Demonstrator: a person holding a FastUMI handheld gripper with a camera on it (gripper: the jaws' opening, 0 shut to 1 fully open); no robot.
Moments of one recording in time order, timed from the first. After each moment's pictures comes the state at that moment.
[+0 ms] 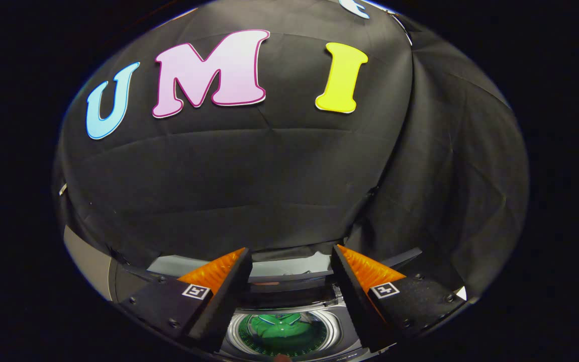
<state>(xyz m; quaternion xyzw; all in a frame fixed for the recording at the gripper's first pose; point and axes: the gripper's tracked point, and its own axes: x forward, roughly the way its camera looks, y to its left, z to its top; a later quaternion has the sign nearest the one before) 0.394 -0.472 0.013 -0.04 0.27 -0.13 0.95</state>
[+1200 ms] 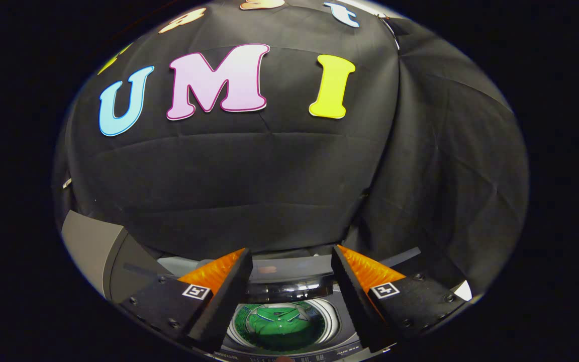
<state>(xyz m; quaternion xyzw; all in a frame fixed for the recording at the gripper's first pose) 0.329 -0.470 0.008 -0.05 0.23 -0.13 0.96</state>
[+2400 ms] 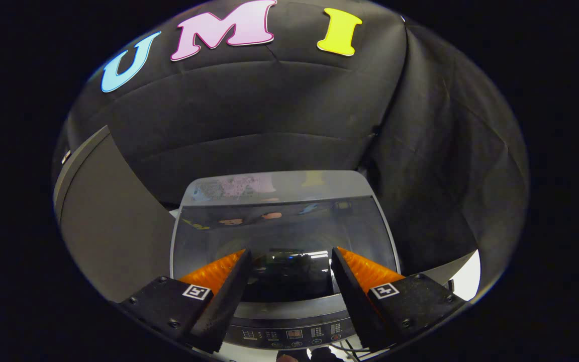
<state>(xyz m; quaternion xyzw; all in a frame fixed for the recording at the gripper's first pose) 0.254 -0.463 -0.144 -0.03 0.39 -0.13 0.91</state>
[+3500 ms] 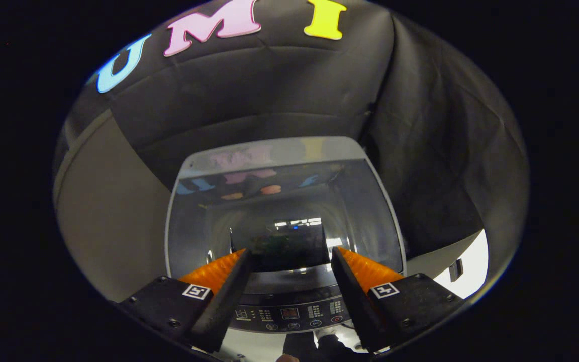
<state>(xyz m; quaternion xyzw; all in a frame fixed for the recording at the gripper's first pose) 0.207 -0.467 -0.137 0.00 0.40 -0.14 0.91</state>
